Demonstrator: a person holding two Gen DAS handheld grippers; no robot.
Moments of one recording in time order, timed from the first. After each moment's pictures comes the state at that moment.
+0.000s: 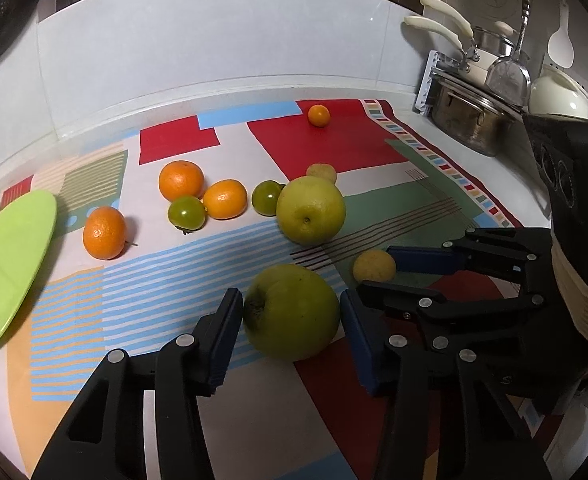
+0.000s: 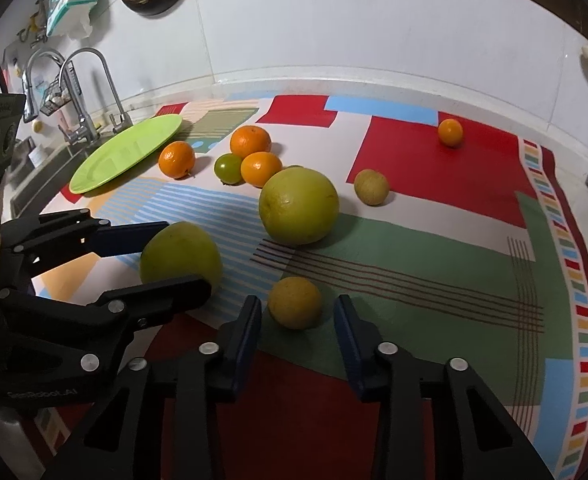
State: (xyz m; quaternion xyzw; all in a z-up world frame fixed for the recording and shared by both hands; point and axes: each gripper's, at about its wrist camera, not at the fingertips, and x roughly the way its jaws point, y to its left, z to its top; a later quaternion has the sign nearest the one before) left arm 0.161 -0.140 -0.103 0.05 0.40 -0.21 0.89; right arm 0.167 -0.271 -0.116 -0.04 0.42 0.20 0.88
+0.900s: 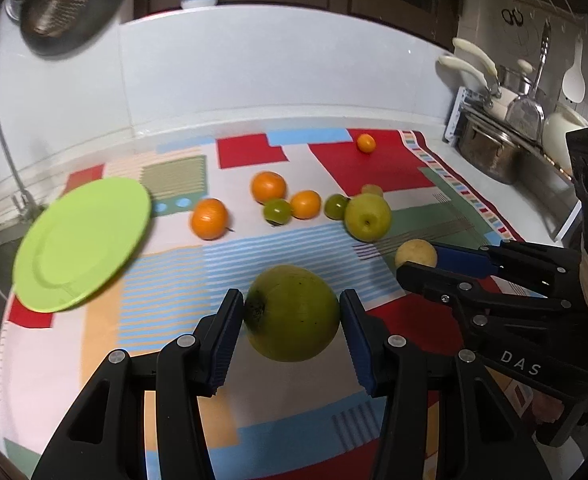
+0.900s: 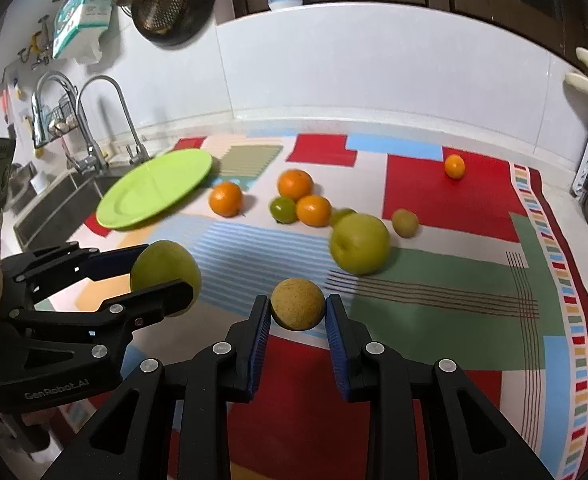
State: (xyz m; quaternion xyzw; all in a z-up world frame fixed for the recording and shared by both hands) left arm 0.115 -0.071 -0.061 0.03 0.37 -0.14 0.92; right arm 0.121 -0.225 -0.071 -0.02 0.38 0.17 0.91
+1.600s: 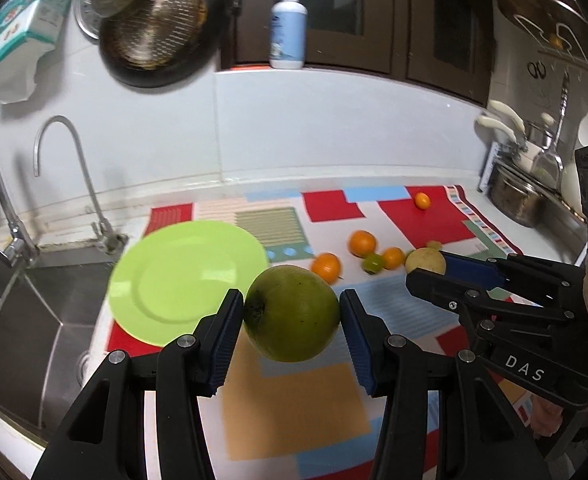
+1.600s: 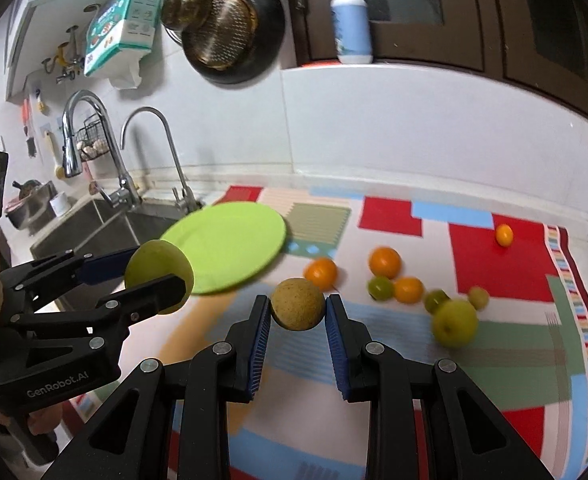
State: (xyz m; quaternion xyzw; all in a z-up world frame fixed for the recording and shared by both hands) left arm 0.107 0.038 -0.007 0.02 0.31 -0.09 0.95; right arm 0.118 -0.125 -0.018 -0.01 0.31 0.20 0.93
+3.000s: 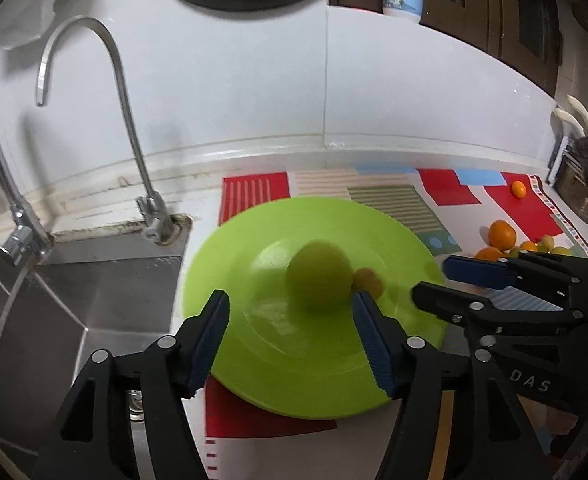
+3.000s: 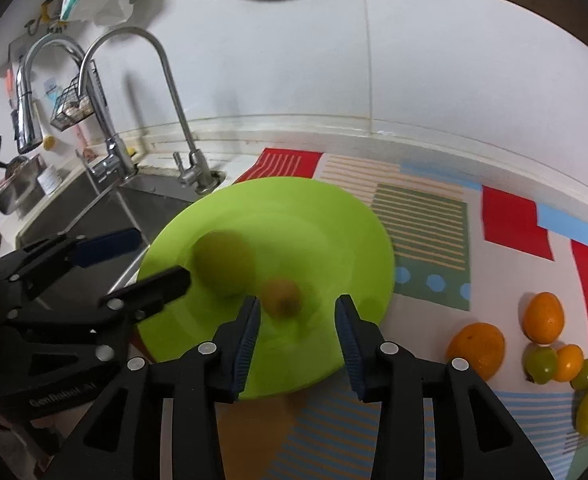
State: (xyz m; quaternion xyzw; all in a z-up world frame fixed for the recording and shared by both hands) left arm 0.210 0.158 -0.069 0.02 0.35 -0.05 0.93; right arm 0.239 0.015 -0.082 -0.03 0.39 0.22 0.89
